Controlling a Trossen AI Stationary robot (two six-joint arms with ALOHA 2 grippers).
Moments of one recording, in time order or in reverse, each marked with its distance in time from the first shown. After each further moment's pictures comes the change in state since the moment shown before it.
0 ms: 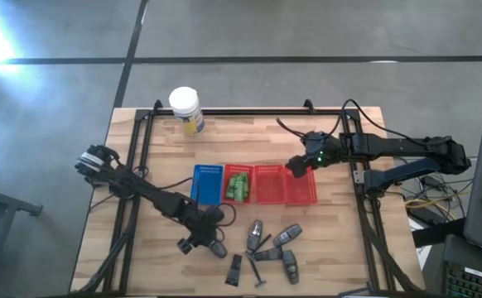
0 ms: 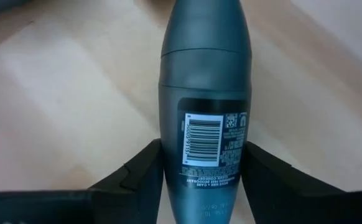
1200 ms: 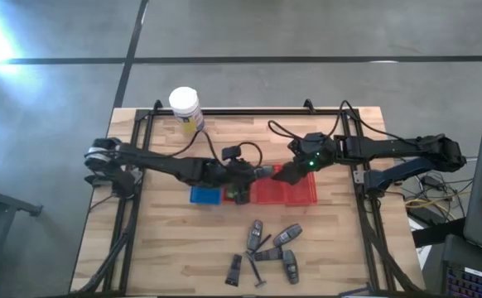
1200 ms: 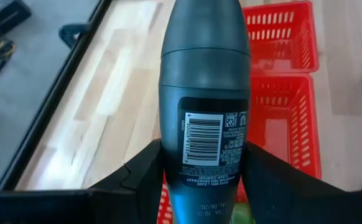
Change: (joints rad) left arm 0.317 0.035 0.479 -0.170 -0.600 -0.294; right arm 0.038 0.065 0.000 0.289 -0.254 0.045
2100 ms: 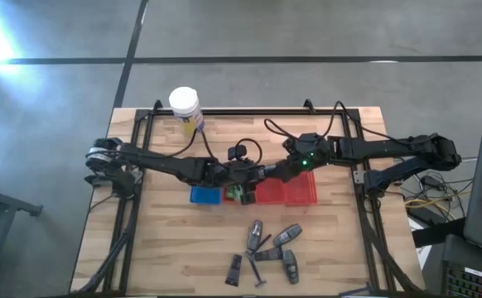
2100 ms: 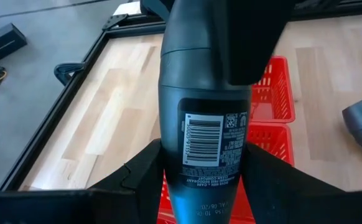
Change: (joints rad) left arm 0.001 0.010 0.015 0.140 0.037 0.020; right arm -0.001 0.061 -0.001 0.108 0.038 0.045
